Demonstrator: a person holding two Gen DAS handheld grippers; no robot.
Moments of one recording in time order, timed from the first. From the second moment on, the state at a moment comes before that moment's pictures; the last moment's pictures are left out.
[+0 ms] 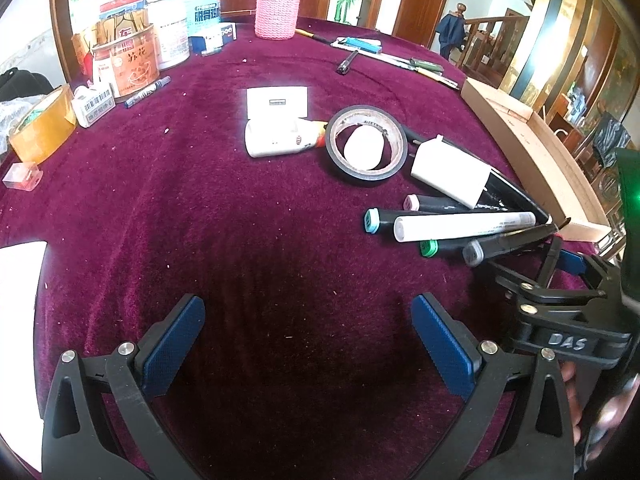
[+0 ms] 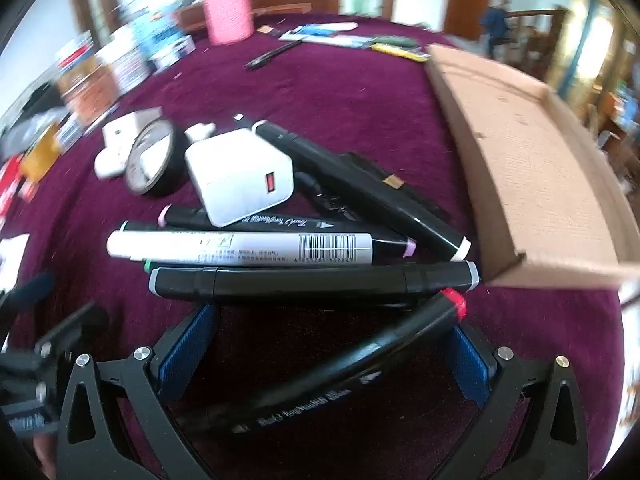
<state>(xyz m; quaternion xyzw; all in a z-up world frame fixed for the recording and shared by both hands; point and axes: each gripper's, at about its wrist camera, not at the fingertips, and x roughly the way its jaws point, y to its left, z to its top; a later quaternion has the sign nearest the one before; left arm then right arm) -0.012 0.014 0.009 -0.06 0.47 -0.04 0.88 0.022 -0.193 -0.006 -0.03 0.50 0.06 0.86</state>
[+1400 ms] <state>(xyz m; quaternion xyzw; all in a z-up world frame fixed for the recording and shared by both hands) -0.016 -0.169 0.023 0.28 0.50 -0.32 0.75 -0.067 -0.314 0.049 0.11 0.36 0.16 0.91</state>
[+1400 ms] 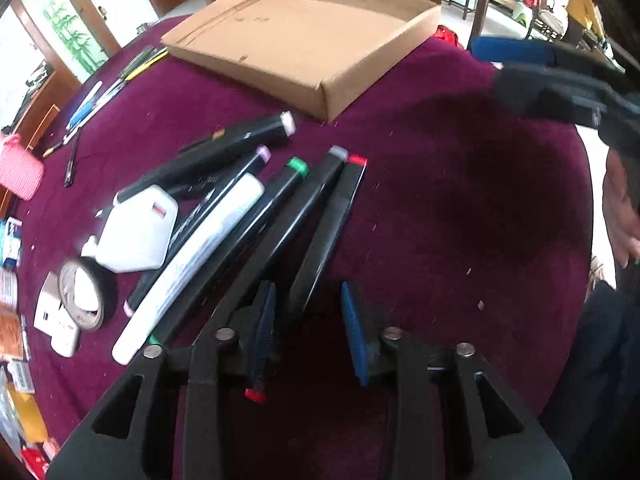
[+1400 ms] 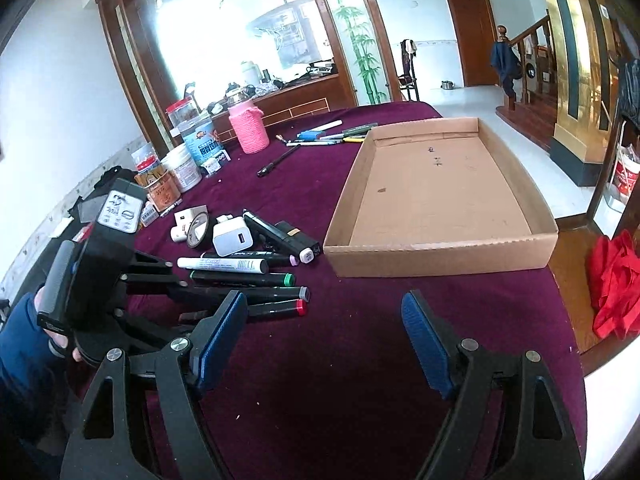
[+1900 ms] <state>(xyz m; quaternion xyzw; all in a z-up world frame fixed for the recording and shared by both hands) -0.072 -0.072 0.022 0.14 0.53 -0.22 0.81 -0.054 -0.287 0.050 0.05 0.40 0.24 0.88</state>
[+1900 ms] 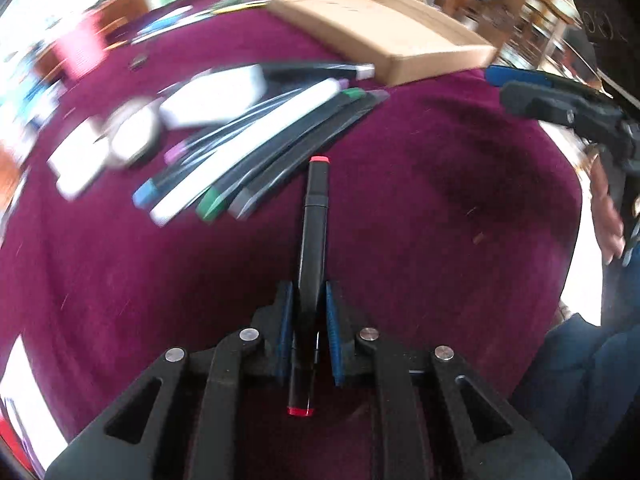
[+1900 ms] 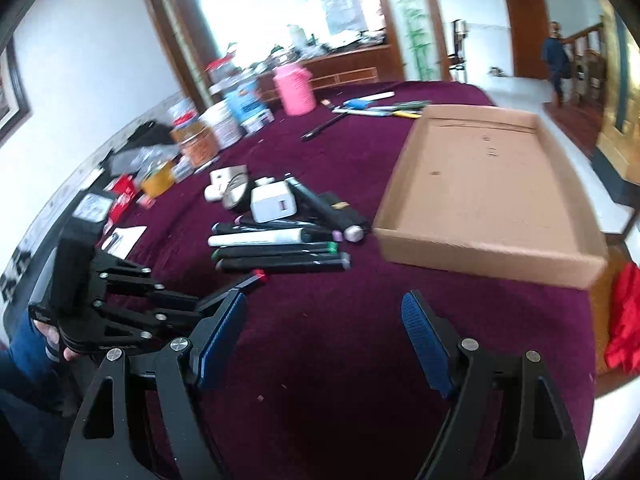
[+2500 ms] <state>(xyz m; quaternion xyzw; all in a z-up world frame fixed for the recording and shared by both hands) -0.074 -0.015 0.018 0.02 0.51 -0.17 0.84 0.025 -0.210 0.019 -0.09 0.49 0.29 0.82</state>
